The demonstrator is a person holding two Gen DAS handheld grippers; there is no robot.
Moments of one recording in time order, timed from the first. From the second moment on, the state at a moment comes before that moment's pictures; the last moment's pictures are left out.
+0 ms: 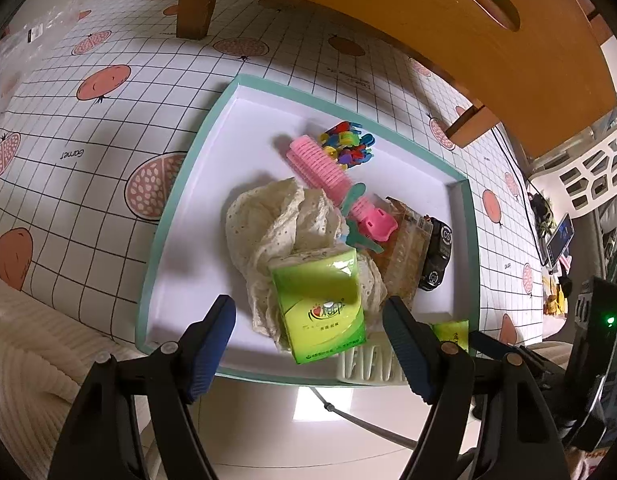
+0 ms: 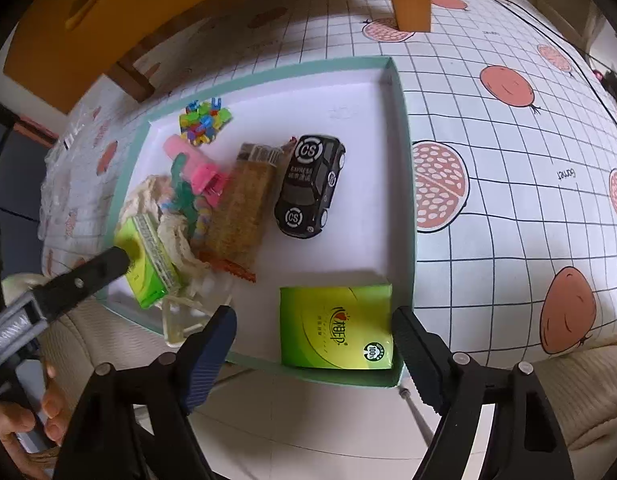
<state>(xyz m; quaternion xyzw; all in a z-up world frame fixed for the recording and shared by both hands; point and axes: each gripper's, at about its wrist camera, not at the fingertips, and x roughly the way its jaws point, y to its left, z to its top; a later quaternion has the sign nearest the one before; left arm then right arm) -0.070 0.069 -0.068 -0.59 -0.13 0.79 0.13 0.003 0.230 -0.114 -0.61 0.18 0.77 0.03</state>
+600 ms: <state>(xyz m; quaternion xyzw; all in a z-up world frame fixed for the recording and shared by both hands) -0.074 0.073 -0.062 -0.60 -0.13 0.78 0.13 -0.005 0.217 -0.124 -0.62 0.17 0.77 0.02</state>
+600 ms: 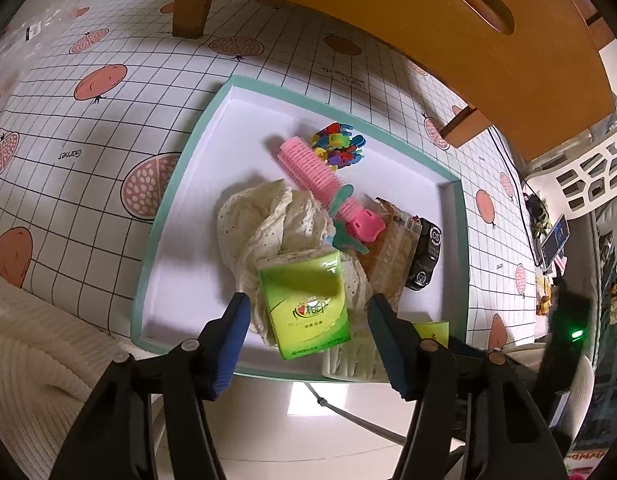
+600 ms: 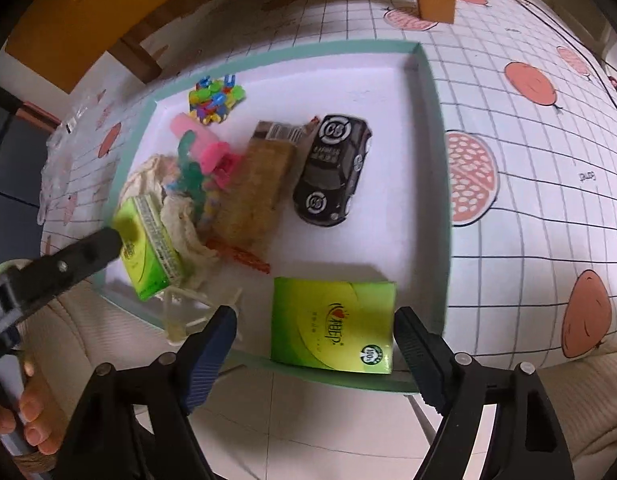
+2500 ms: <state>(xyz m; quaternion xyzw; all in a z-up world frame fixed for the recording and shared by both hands) -0.100 0.051 0.085 -0.47 -0.15 0.86 0.11 -0.010 0.248 0.014 -0.40 0.25 0.88 0.00</state>
